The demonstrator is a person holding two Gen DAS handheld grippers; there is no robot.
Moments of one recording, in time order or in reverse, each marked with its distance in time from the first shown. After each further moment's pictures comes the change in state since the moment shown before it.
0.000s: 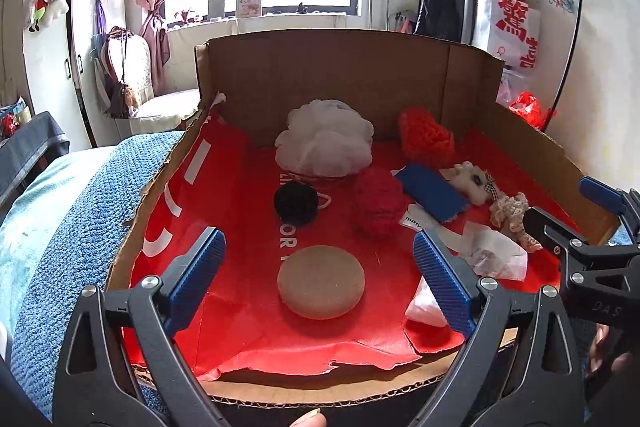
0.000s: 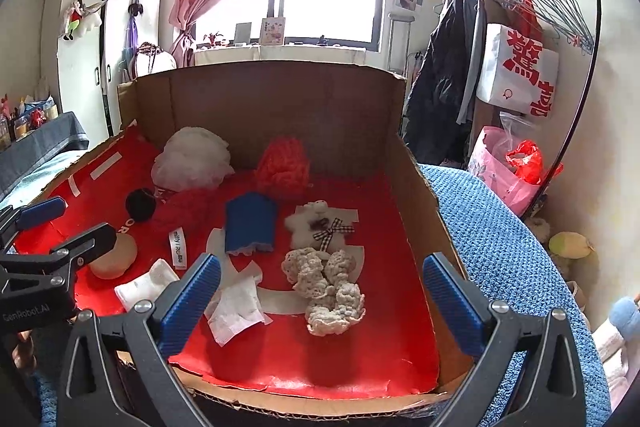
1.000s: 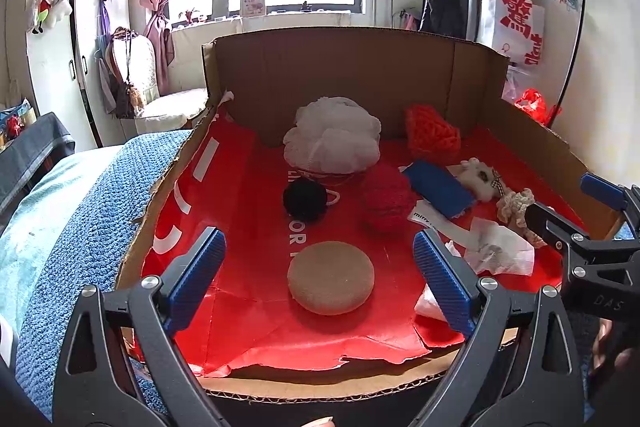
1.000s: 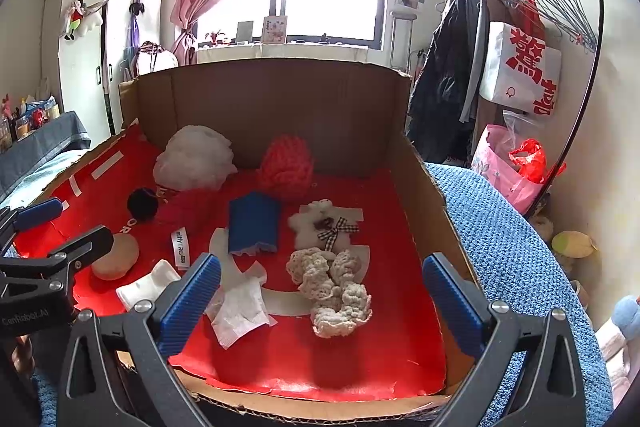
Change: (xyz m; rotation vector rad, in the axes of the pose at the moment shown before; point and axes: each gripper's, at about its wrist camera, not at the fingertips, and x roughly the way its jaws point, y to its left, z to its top) left arm 0.000 0.003 0.000 0.004 0.004 0.021; right arm 0.006 0.003 0.000 0.002 0.006 0.008
